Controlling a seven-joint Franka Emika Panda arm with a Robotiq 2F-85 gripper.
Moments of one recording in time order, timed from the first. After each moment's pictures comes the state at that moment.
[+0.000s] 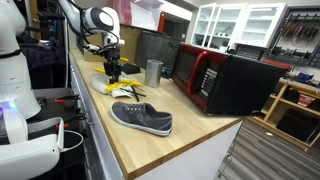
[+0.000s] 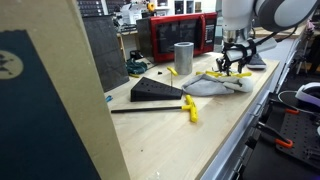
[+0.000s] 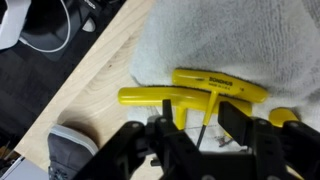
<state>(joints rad) -0.14 -0.25 0.21 -2.78 -0.54 2.47 1.26</state>
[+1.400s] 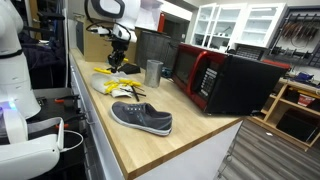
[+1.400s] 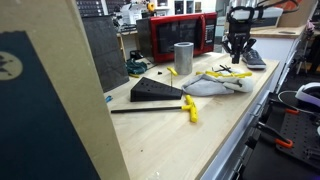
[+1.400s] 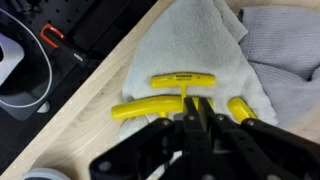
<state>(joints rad) -0.05 -0.33 -0.10 -2.65 0.10 2.20 0.61</state>
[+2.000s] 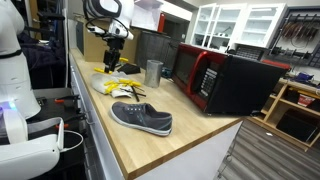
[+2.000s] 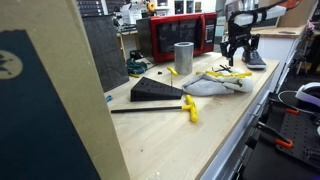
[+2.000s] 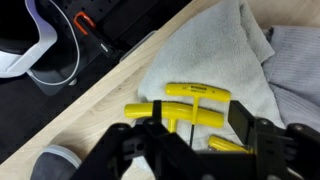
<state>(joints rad) -0.10 -0.34 0.07 -2.66 -0.03 2.16 0.67</state>
